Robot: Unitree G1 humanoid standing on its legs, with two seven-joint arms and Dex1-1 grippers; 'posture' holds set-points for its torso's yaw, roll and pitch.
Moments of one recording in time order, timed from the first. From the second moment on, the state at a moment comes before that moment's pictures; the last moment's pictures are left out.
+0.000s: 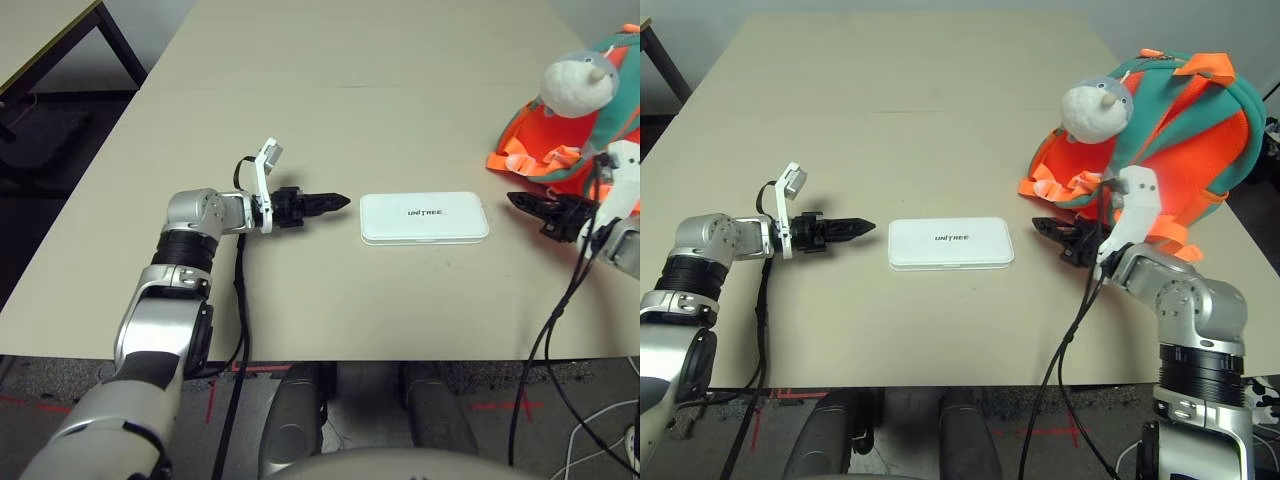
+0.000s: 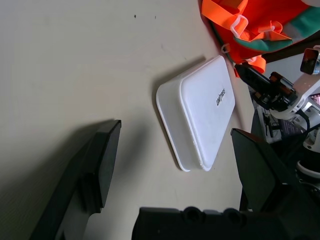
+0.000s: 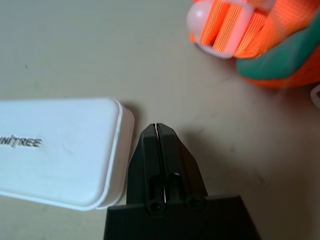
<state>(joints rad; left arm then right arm) -0.89 0.42 0.00 0.75 -0.54 0.99 -1.00 -0.38 -0.70 -0.25 0.02 0.64 0.90 0.47</state>
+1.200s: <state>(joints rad) -0.98 0.30 0.00 0.91 -0.42 1.11 -1.06 -0.41 -0.58 -0.11 -0.12 0.43 0.99 0.43</state>
